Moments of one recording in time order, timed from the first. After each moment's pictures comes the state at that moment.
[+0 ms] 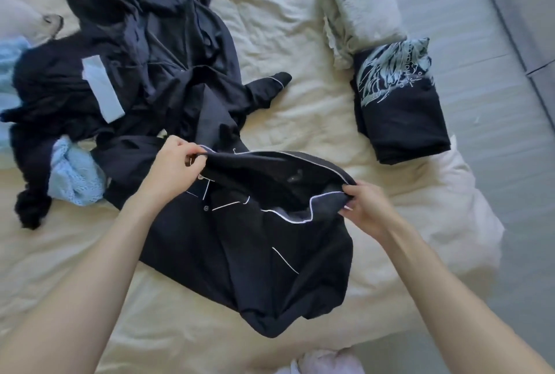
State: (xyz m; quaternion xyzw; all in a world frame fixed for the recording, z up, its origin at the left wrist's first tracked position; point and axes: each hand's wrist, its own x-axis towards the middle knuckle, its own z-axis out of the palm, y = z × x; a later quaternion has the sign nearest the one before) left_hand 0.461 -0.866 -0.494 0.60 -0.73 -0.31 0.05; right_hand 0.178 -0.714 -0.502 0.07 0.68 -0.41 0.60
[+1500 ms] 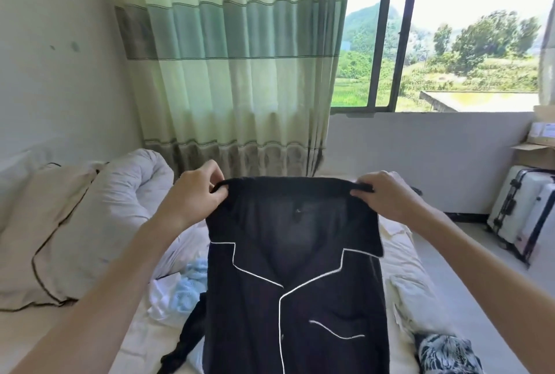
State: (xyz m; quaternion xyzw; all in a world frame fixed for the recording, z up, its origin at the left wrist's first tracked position) left_hand 0.592 -0.791 0.013 0.62 -0.70 0.00 0.36; right_hand 0.271 -0.827 -0.003 -0.76 0.60 -0.27 0.03
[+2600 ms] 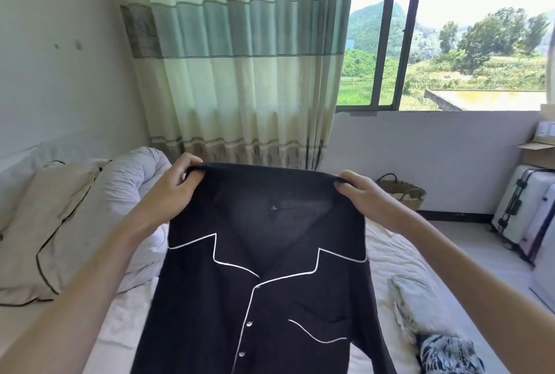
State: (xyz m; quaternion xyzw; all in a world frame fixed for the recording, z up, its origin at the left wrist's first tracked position) left_hand 0.618 -0.790 0.010 0.55 -0.66 -0.16 0.49; right_hand 0.306 -0.816 -0.005 -0.70 0.51 -0.38 0.32
